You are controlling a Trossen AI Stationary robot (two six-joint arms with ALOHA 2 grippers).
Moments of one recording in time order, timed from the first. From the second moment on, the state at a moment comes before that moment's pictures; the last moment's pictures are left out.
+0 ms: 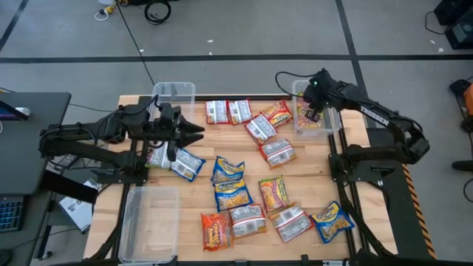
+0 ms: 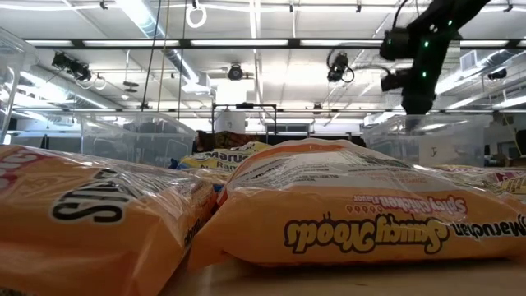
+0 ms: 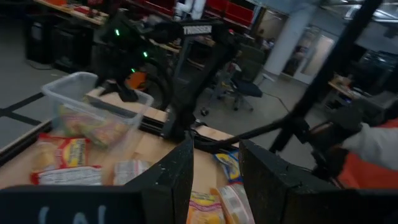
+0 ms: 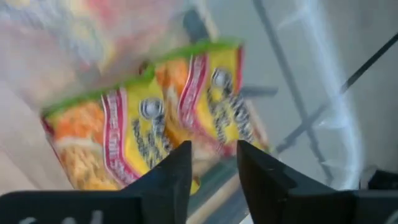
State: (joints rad) left arm 0.00 0.92 1.03 -0.17 -0.03 -0.35; right arm -0.91 1.14 0.93 -0.81 0.27 -0.47
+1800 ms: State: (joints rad) left arm 0.02 0.92 1.04 -0.17 -0.02 -0.33; right arm -1.03 1.56 1.01 -0.91 0.07 -0.42
